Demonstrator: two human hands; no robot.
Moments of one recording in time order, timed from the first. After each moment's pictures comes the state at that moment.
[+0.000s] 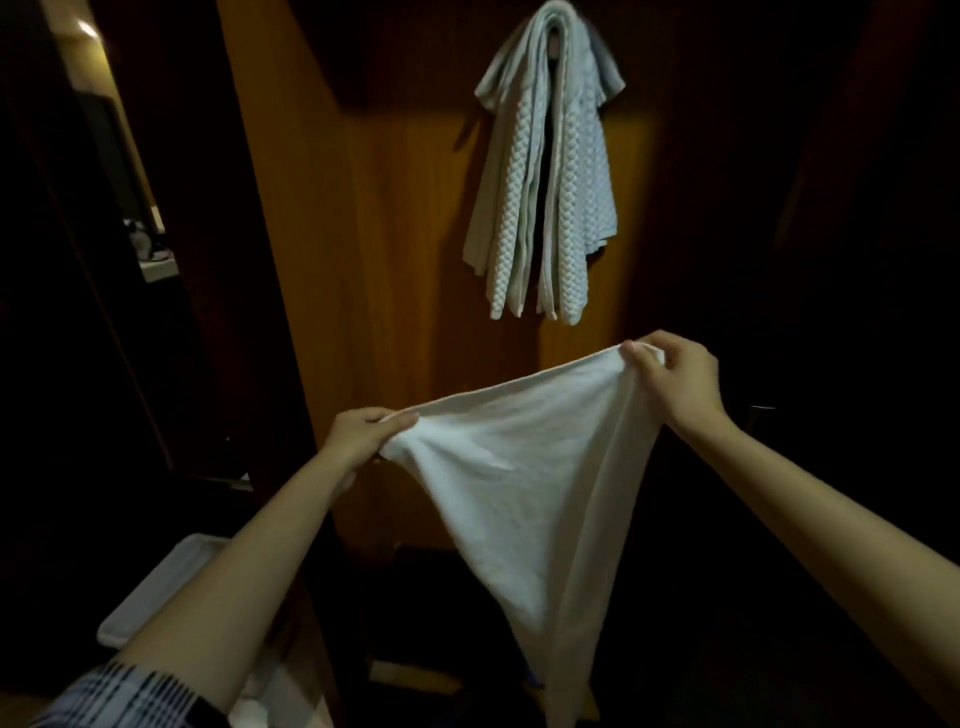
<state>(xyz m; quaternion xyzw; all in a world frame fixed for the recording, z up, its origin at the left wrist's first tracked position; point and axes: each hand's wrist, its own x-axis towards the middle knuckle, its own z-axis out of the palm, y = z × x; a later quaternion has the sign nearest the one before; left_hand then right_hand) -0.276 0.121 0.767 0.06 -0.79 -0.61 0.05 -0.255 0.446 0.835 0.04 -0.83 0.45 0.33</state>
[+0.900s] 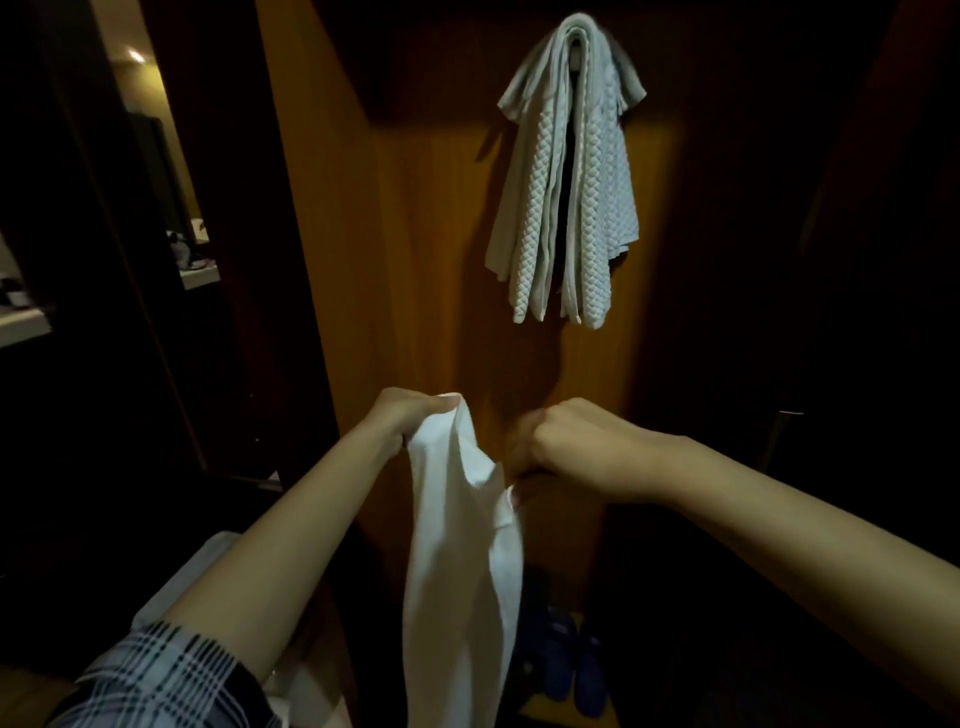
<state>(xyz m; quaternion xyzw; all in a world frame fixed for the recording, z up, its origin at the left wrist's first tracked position) -0.273 0.146 0.804 0.15 -0.77 -0.63 0.00 -0.183 0.353 0.863 0.51 -0.85 -0.04 0.10</state>
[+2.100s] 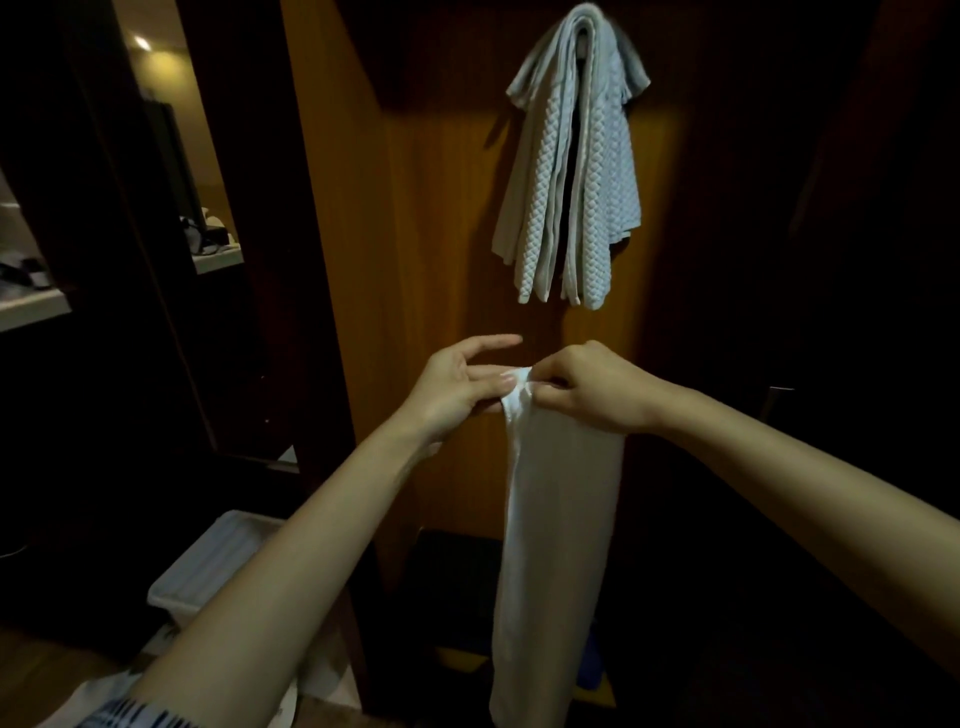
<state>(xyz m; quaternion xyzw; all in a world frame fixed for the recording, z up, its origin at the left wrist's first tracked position) -0.177 0.184 0.833 -0.18 -0.69 -0.70 0.00 -0.172 0.356 0.871 0.32 -0.93 0.13 0.09</state>
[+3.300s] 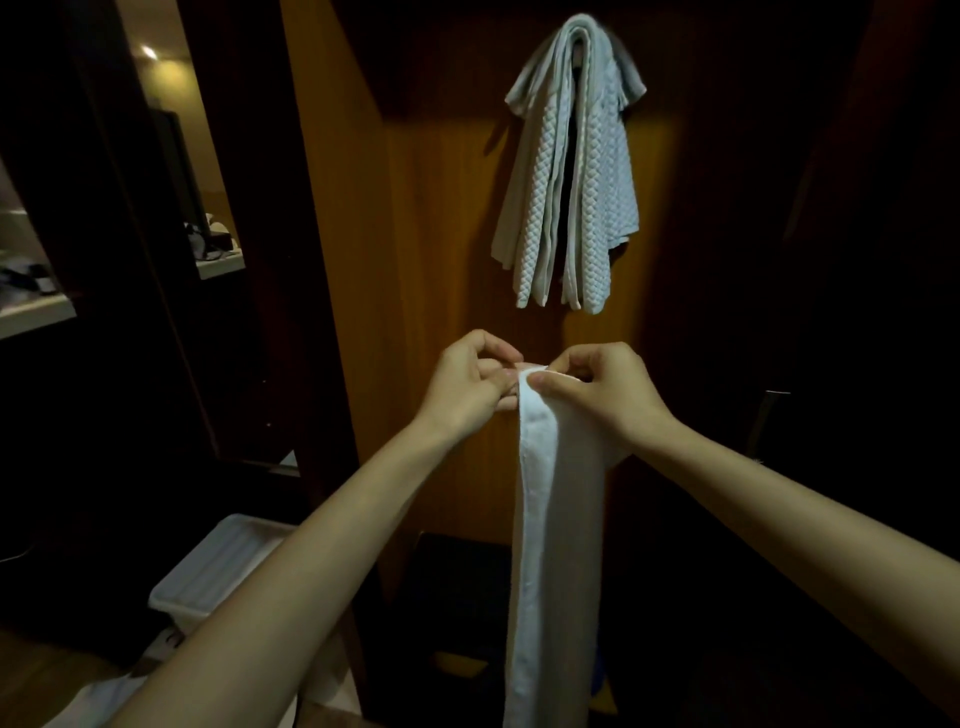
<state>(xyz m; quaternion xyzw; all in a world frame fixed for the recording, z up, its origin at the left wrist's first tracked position) -0.153 0.208 0.851 -0.15 -0.74 -0.64 0.10 -0.169 0.364 0.848 0.21 -0.86 0.44 0.18</state>
